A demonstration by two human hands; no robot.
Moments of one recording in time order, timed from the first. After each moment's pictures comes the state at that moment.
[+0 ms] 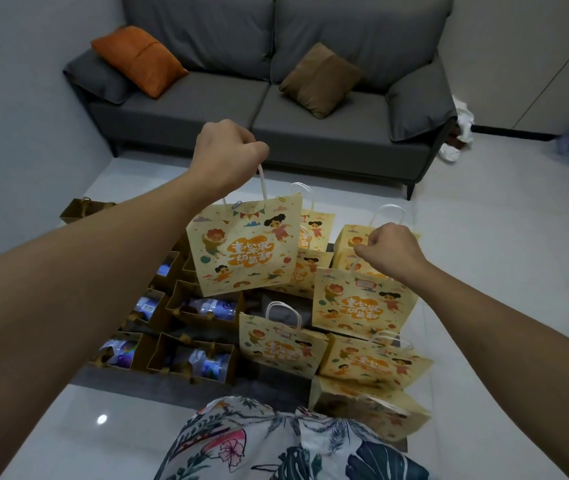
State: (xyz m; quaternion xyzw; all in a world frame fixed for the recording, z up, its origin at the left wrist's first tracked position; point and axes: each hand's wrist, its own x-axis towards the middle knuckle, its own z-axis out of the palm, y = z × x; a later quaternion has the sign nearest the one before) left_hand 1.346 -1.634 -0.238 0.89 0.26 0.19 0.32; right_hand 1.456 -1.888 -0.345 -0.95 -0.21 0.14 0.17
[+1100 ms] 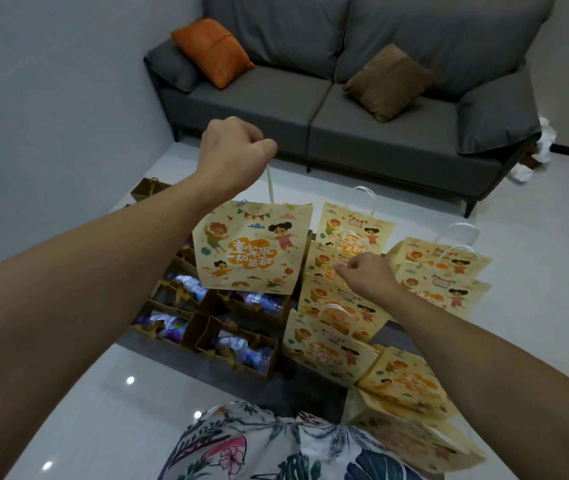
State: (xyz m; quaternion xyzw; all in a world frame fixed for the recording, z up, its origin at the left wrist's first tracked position) left_hand 1.271 -1.561 -0.238 0.88 0.32 0.25 0.27; right_hand 1.392 -1.777 -0.401 -0.90 -0.27 0.26 0.20
